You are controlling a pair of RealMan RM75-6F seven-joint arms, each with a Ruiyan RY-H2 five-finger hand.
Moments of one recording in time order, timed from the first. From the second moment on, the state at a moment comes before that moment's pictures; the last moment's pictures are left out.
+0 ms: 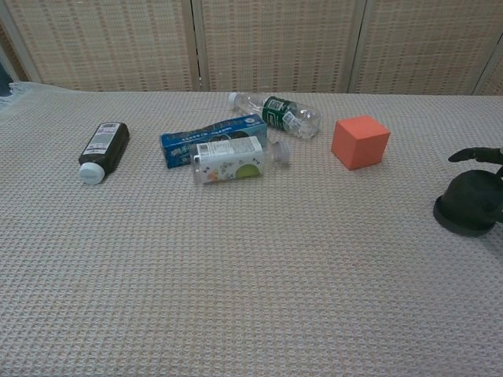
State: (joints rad) left arm -0.07 -1.15 -0.08 -1.42 1.58 1.66 0.00; right arm 0.49 -1.28 0.07 -1.46 -1.15 0.88 -0.15
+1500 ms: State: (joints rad) left arm -0.08 -1.15 -0.08 -1.43 1.58 1.64 0.01; right arm 0.40 -1.08 0.01 -1.66 -1.15 0.90 -0.08
